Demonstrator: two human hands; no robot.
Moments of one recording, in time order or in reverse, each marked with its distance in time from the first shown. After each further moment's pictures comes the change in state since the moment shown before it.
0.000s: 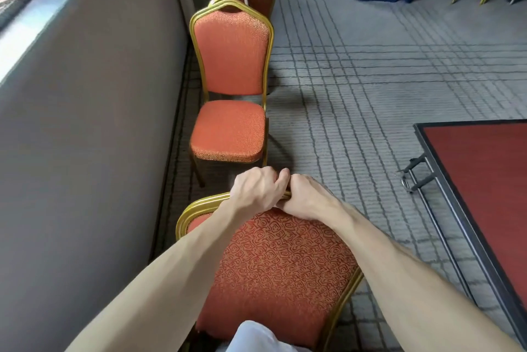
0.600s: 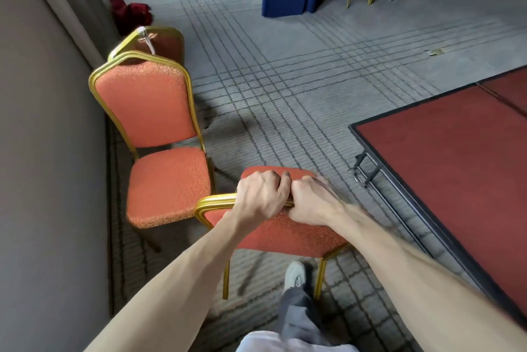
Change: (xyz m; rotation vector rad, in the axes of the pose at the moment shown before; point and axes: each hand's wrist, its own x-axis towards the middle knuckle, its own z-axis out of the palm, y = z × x) left_hand 0.172 0.096 0.012 0.038 0.074 0.367; right_hand 0.051 0.109 -0.118 -0.246 0.214 0.116
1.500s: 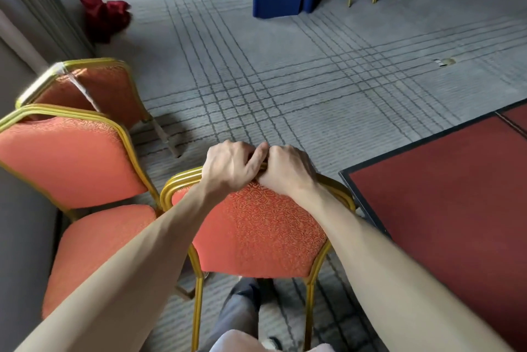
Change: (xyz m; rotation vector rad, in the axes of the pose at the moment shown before) left_hand 0.436 -0.034 0.027 -0.016 0.164 -0.021; right_hand 0.349 0.227 -0.129 0.200 0.254 0.047
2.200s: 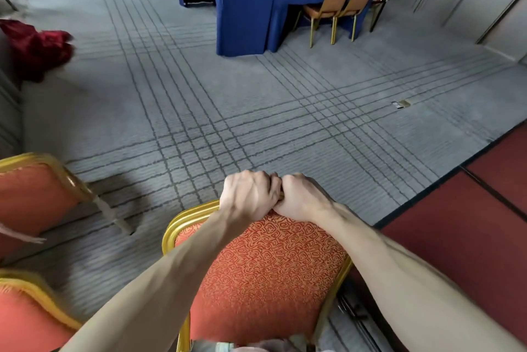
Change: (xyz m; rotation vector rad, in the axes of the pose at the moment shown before) left_hand 0.337 -0.047 0.046 0.086 -0.067 0.079; right_hand 0.318 0.093 -0.066 -0.096 -0.140 0.134
